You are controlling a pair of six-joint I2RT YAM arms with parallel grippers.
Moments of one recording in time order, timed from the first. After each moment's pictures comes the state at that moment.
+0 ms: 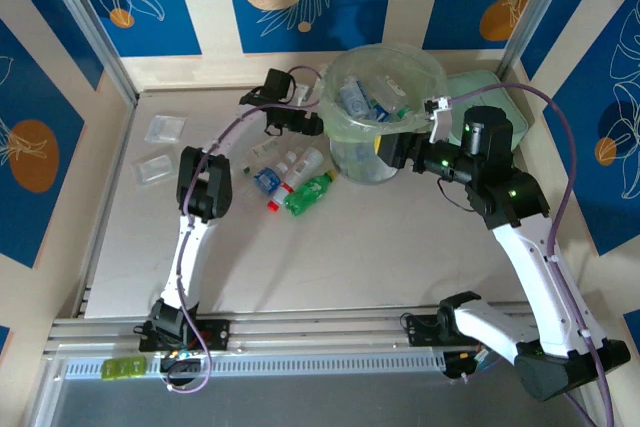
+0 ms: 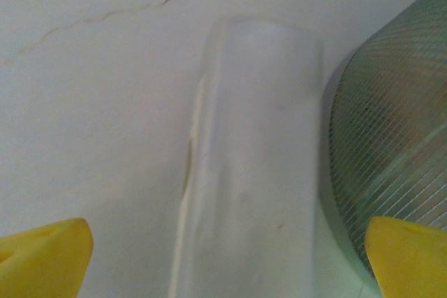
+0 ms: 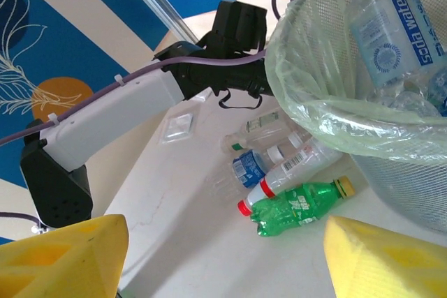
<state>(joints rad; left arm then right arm) -0.40 2.48 2.26 -0.67 0.28 -0.04 0.29 1.00 1.27 -0.67 -0.48 0.42</state>
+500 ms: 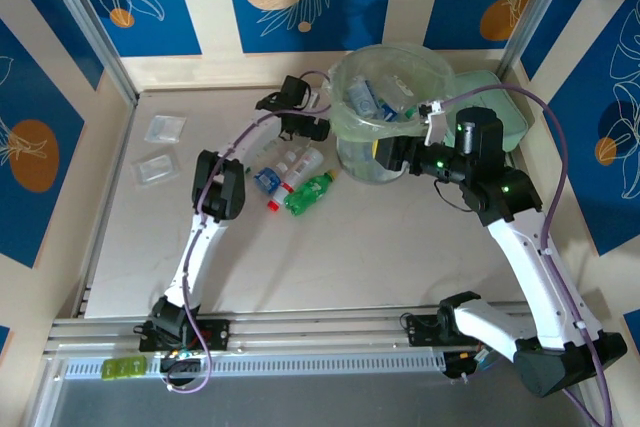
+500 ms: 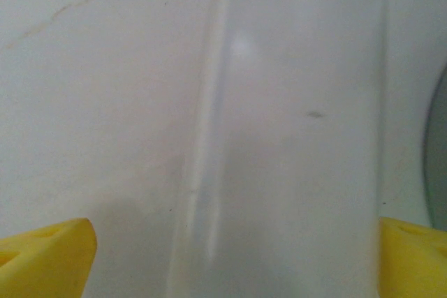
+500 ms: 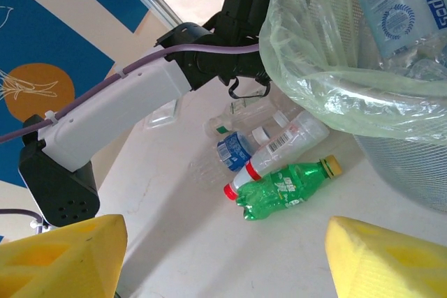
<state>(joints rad) -0.45 2.61 2.40 -0.72 0.07 -0.05 0.29 1.02 1.24 -0.69 -0.47 0.40</state>
